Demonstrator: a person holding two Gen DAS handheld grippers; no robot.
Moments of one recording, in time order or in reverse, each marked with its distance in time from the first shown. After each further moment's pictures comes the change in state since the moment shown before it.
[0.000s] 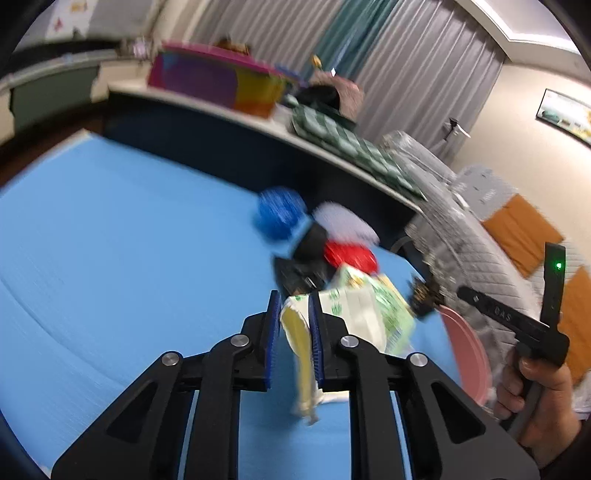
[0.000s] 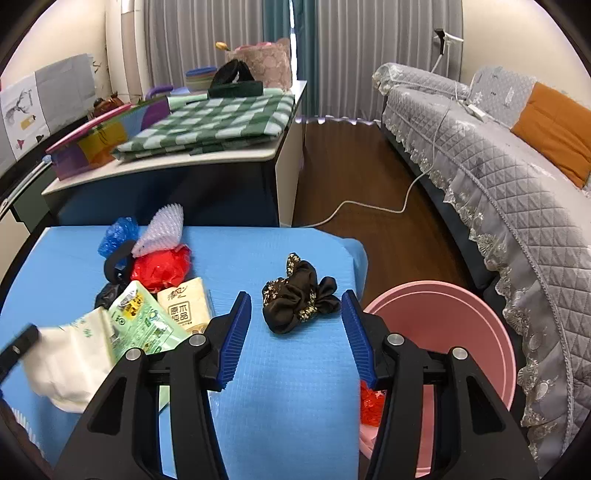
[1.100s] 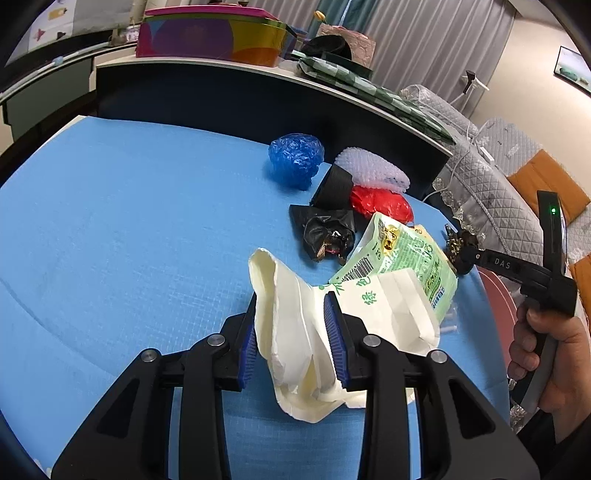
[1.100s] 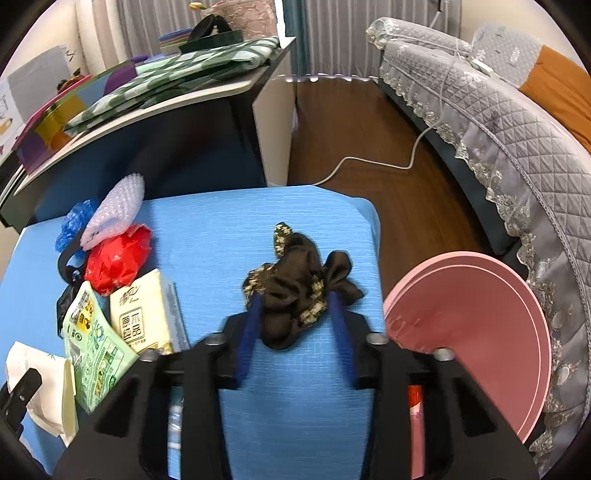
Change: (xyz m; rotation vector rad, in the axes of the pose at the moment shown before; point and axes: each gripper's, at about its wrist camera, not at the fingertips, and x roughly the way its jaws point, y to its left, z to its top) left arm 0.034 -0.001 -0.018 0.059 0.191 0.083; right arm 0.064 -0.004 0.001 0.042 0.140 -0.001
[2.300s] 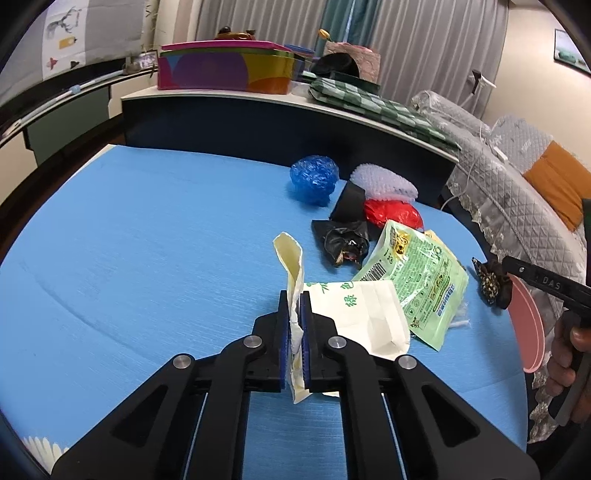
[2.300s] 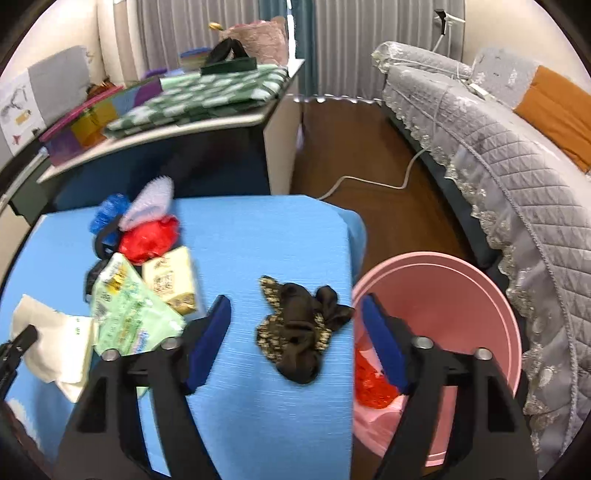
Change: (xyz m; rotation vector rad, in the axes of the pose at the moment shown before) left arm -0.029 -0.005 -0.005 0.055 -0.073 0.119; right arm -0.050 -0.010 -0.025 -0.042 -0.043 -0.001
